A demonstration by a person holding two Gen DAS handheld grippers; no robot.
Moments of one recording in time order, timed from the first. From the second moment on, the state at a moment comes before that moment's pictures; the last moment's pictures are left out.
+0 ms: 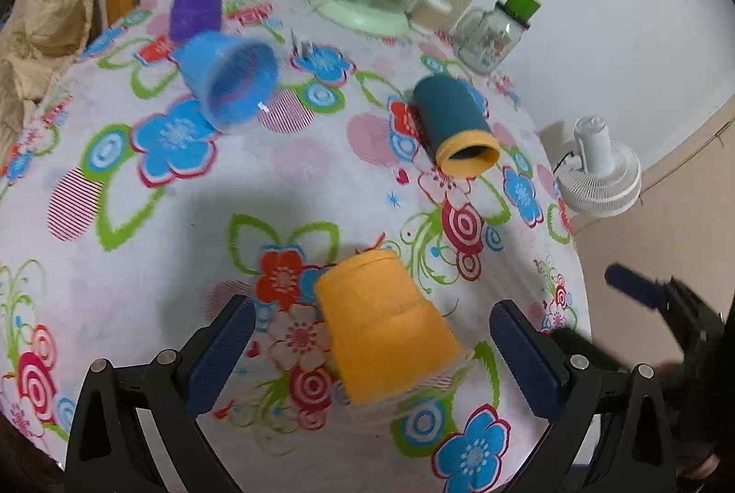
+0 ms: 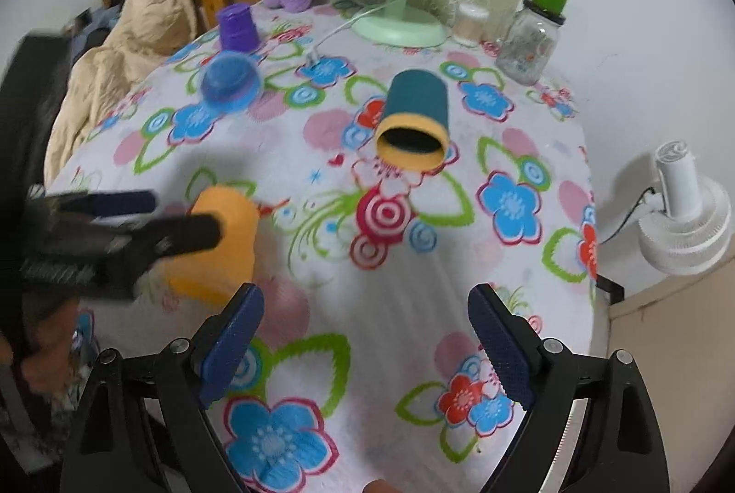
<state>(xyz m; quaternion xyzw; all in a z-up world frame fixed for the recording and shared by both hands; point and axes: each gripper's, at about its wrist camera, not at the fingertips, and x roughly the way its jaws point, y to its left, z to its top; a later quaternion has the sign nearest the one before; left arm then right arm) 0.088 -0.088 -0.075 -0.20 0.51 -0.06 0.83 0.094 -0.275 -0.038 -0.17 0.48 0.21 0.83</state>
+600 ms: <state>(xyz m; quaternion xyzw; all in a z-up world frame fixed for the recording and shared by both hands) 0.123 -0.091 -0.116 -0.23 0.58 -0.02 0.78 0.067 -0.280 -0.063 -0.19 0.45 0.27 0.83</state>
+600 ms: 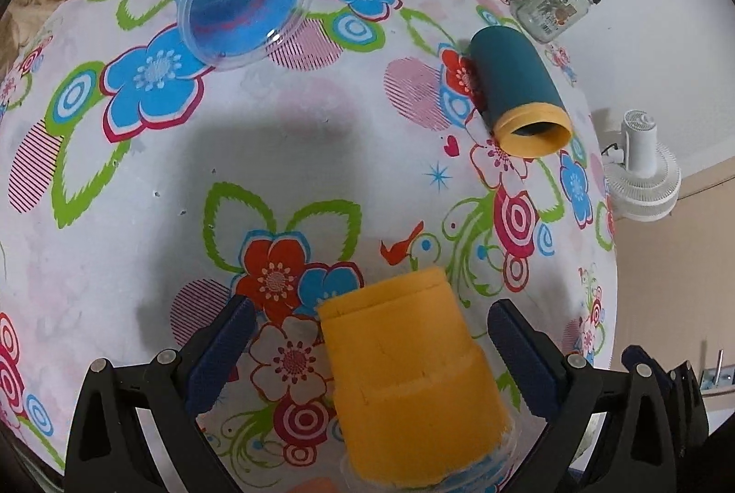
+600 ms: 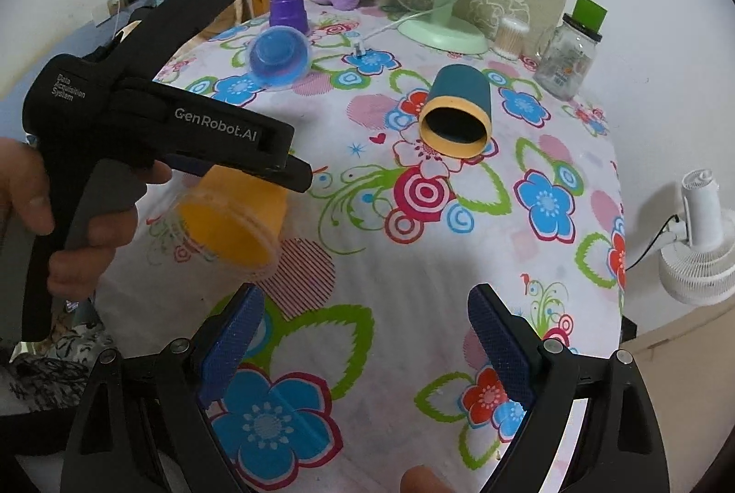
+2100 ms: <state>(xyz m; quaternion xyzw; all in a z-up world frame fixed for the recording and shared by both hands) 0.100 -0.094 -0.053 -0.18 0.50 -0.02 0.85 0.071 -0.282 -0.051 -0.16 0.42 0.24 0.86</state>
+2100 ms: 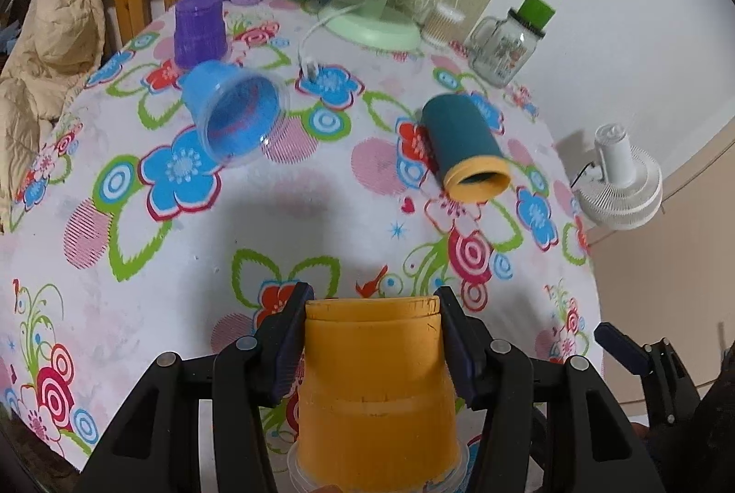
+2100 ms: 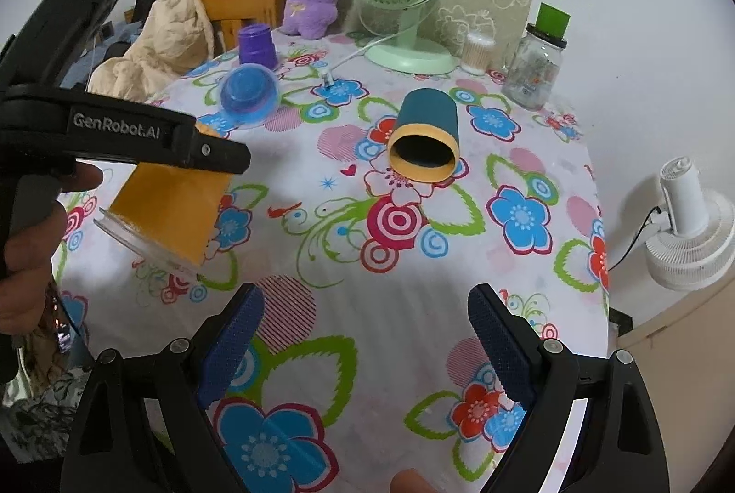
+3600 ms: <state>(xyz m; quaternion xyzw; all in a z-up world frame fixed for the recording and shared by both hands) 0.088 -0.084 -0.027 -0.19 0.45 -0.01 0.87 0.069 -0.269 -0.052 -0.16 0.42 0.24 0.86</state>
